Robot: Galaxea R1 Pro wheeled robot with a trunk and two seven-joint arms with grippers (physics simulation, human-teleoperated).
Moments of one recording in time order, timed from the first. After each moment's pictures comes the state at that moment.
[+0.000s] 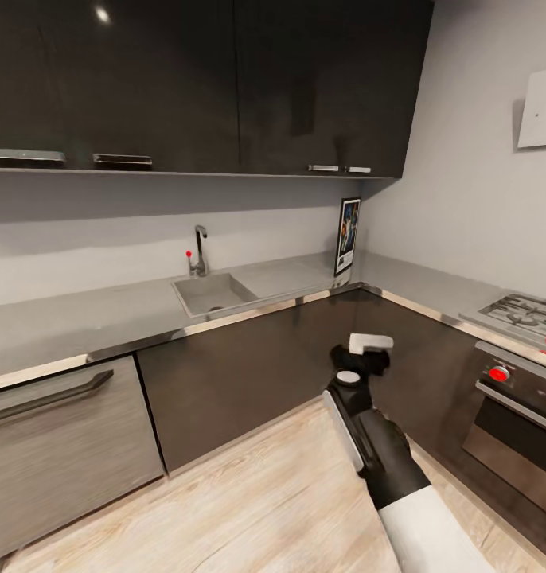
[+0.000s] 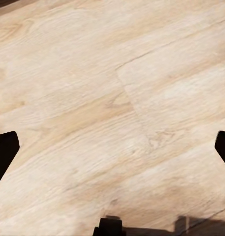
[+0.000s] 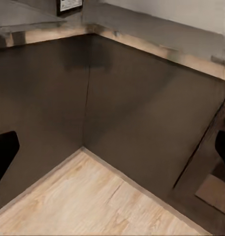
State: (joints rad) left arm 0.05 -0.05 0.22 -0.65 -0.12 -0.11 -0.01; right arm -0.64 0.13 0.28 -1.26 -0.09 0.55 -0.76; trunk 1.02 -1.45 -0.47
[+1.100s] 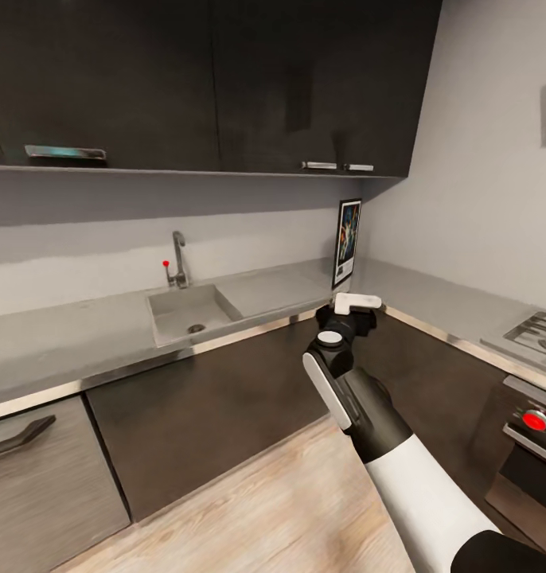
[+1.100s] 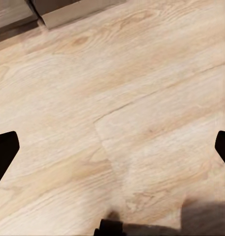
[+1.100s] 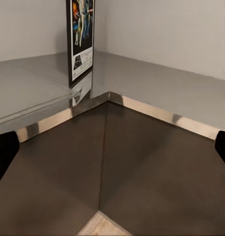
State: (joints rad) left arm 0.05 -0.05 0.22 -0.65 -0.12 -0.11 -0.01; right arm -0.83 0.14 0.43 -1.26 -0.25 0.56 -0.94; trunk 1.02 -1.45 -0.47
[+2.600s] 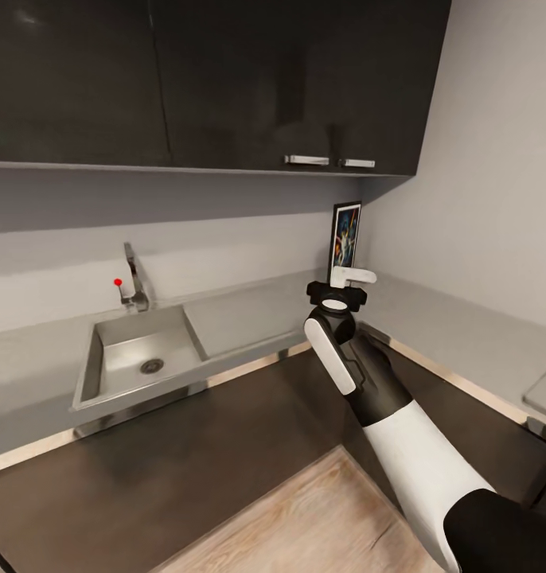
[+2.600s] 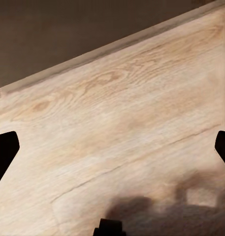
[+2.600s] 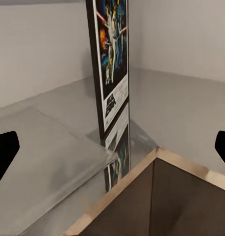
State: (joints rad) left arm 0.05 -0.05 0.22 -0.65 -0.12 -0.11 0.00; right arm -0.97 0.14 0.43 -1.24 -0.43 0.56 -0.90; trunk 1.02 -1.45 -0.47
